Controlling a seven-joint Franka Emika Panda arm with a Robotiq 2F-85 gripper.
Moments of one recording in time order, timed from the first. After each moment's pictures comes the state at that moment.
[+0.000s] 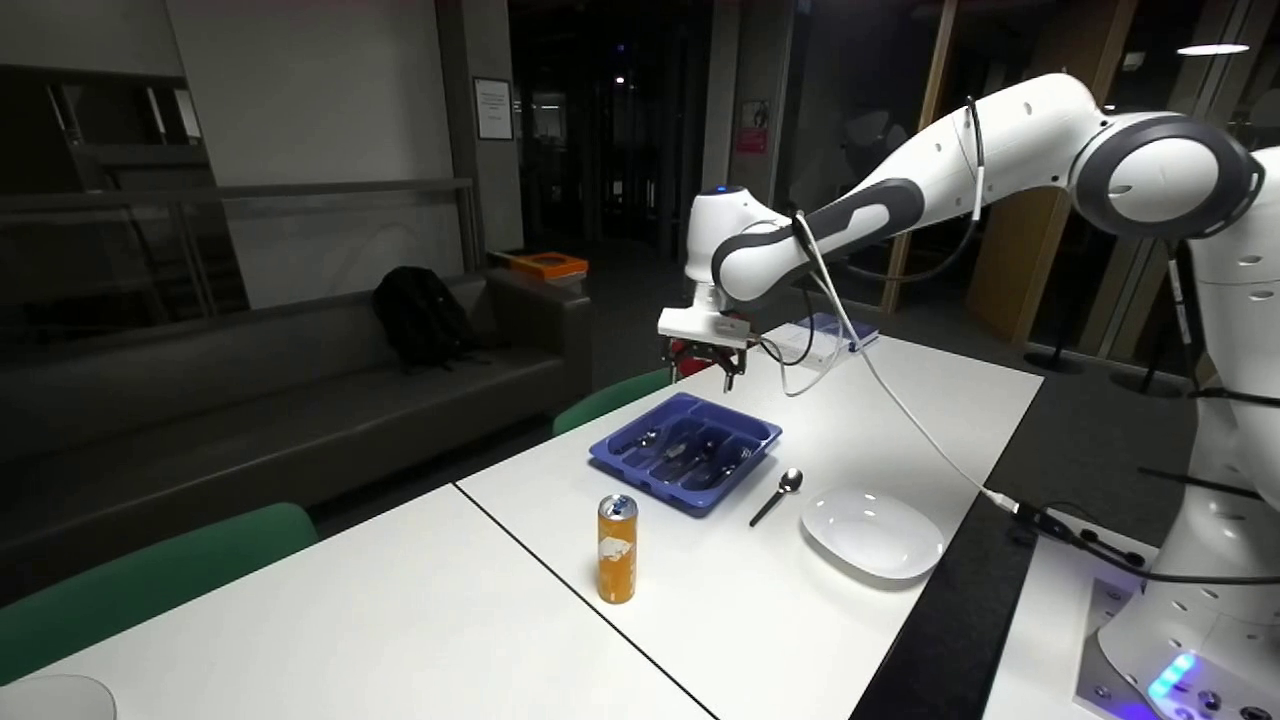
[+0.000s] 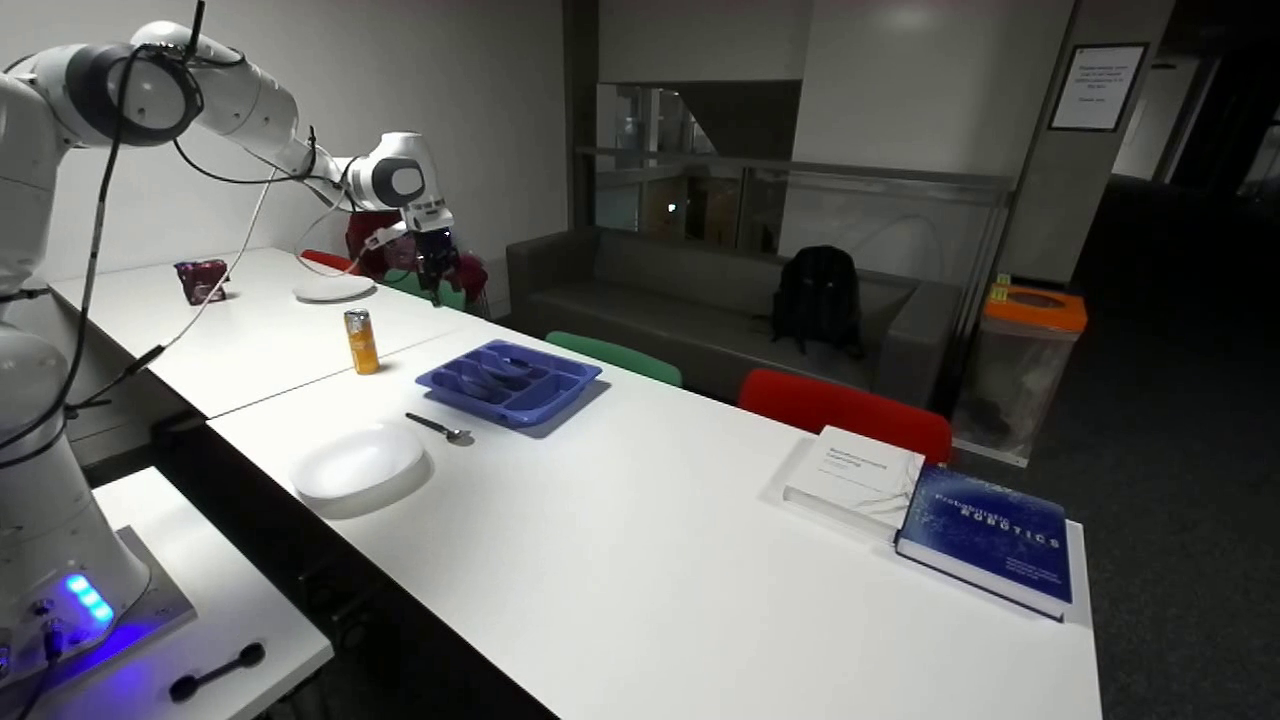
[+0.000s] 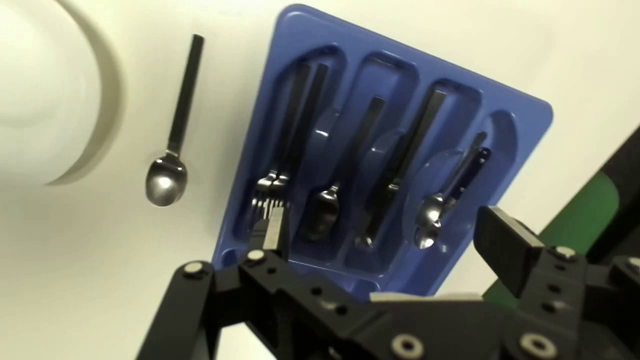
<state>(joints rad) 0.28 0.43 -0.11 -1.68 -0.08 2.21 1.35</state>
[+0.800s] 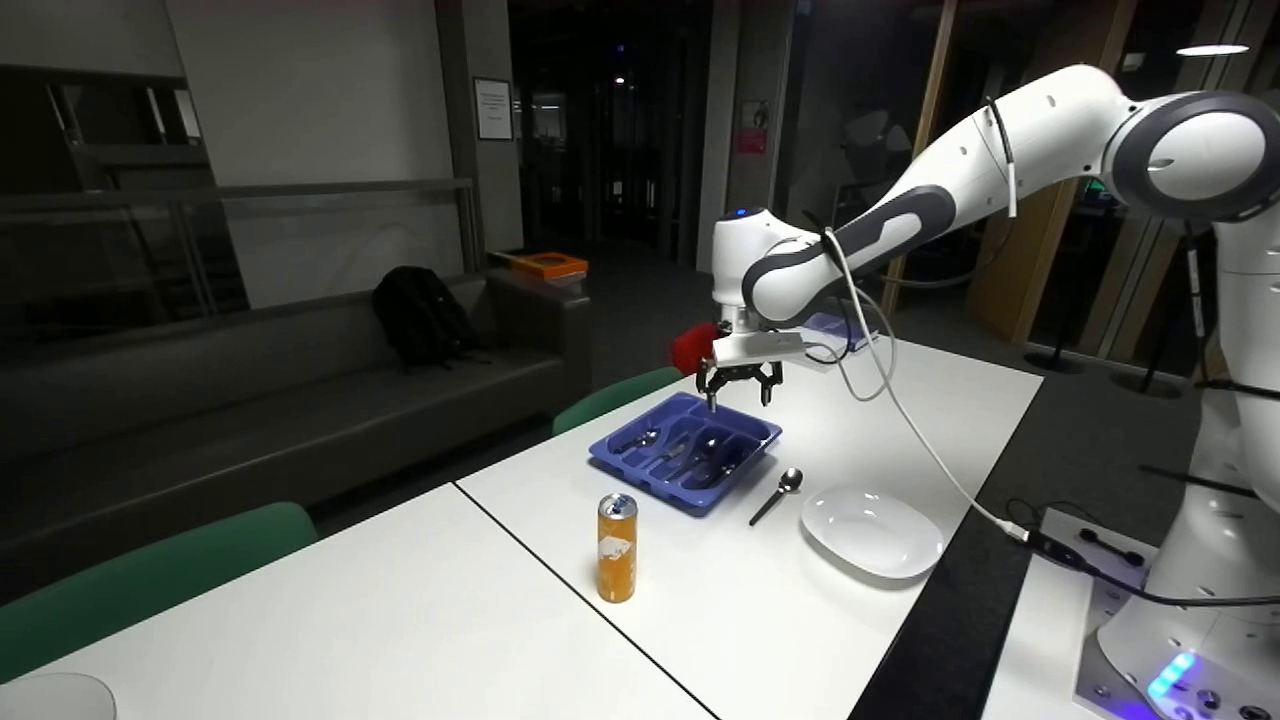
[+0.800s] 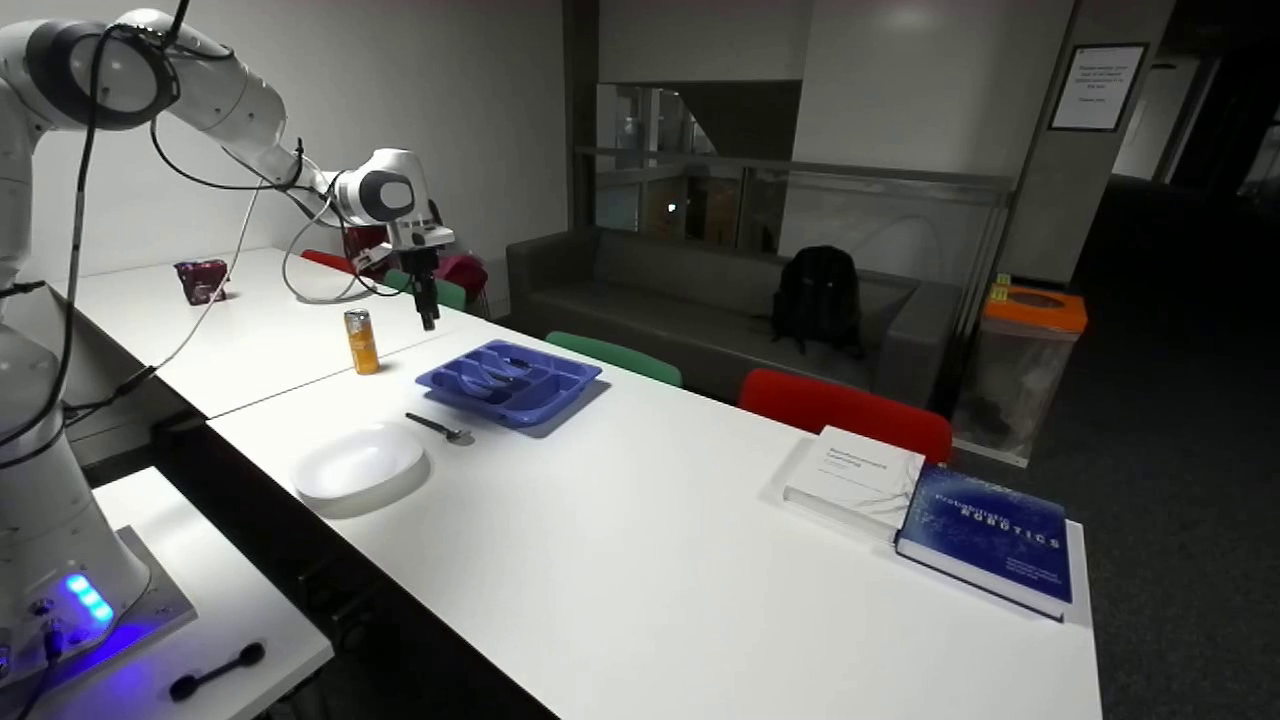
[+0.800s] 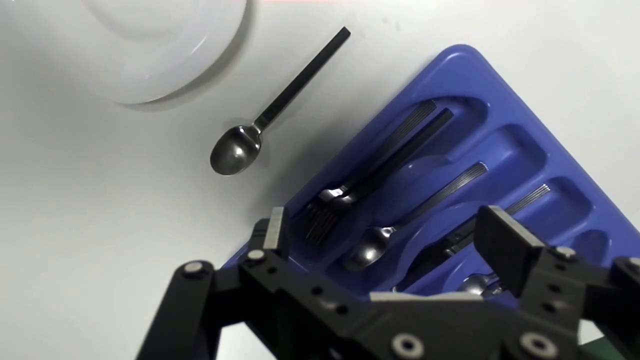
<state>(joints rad) 0.23 0.34 -0.06 -1.88 -0.15 2.20 0.99</state>
